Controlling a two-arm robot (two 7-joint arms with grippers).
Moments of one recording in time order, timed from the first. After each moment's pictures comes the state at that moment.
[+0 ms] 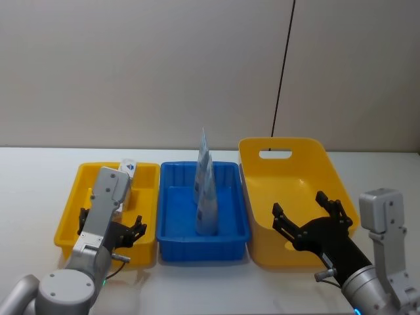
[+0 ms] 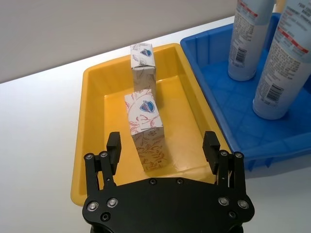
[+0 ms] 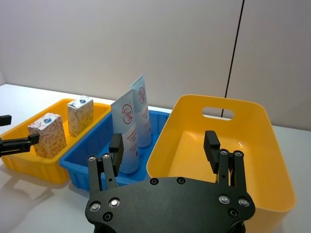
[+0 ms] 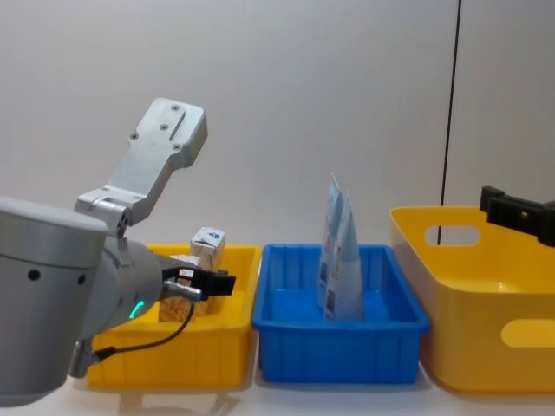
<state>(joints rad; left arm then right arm) -0.34 0.14 0.44 -1.47 -0.10 0.45 0.20 -0.01 0.34 -0.23 -1.77 0.29 0.03 0.07</state>
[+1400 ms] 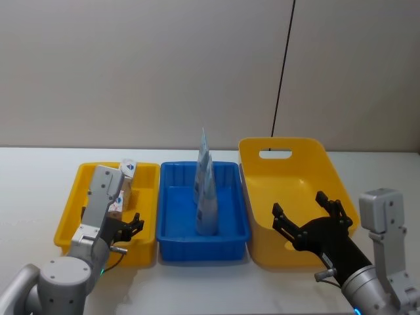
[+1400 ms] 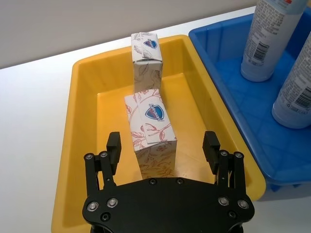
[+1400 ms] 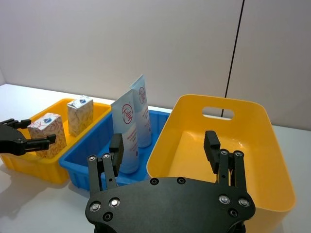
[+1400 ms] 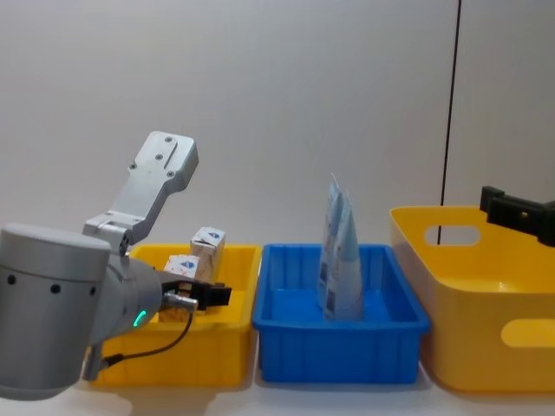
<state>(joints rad) -0.45 0.09 0.39 -1.21 -0.11 0.34 0.11 -0.01 0.34 -0.23 -1.77 0.29 0.03 0.07</state>
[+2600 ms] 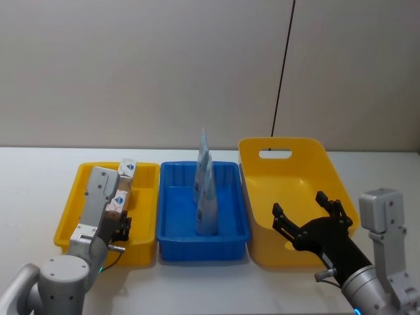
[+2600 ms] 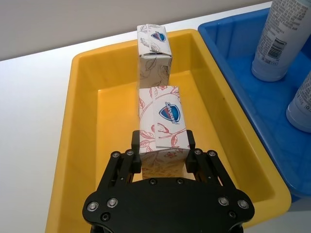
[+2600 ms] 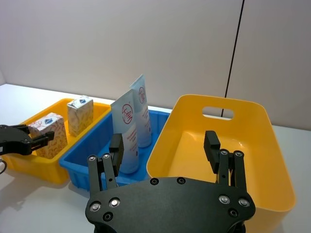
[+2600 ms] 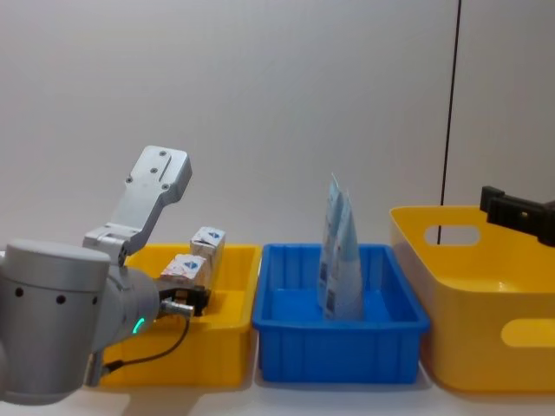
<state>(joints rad) -0.50 0.06 0.36 -1.09 -0.09 0.27 0.09 -0.01 0.34 -0.23 -1.77 0.29 0.03 0.07</state>
